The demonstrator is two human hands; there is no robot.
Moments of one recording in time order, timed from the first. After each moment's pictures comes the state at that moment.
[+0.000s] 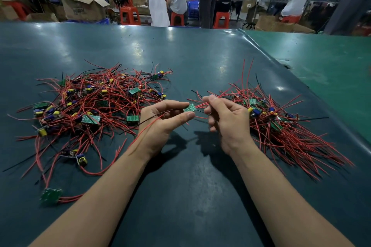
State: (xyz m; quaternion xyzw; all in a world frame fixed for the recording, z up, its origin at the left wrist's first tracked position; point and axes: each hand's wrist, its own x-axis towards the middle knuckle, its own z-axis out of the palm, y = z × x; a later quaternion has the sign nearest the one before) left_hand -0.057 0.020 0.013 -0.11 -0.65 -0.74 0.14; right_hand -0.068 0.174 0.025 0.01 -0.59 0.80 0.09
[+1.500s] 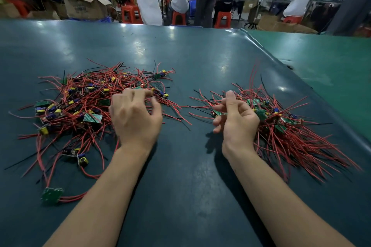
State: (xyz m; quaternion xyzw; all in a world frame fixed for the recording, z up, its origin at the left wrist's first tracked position) left_hand -0.068 -0.011 0.010 0.10 -0.87 -0.22 0.43; right_hand -0.070 0.169 0.018 -0.09 -0.53 0.82 0.19
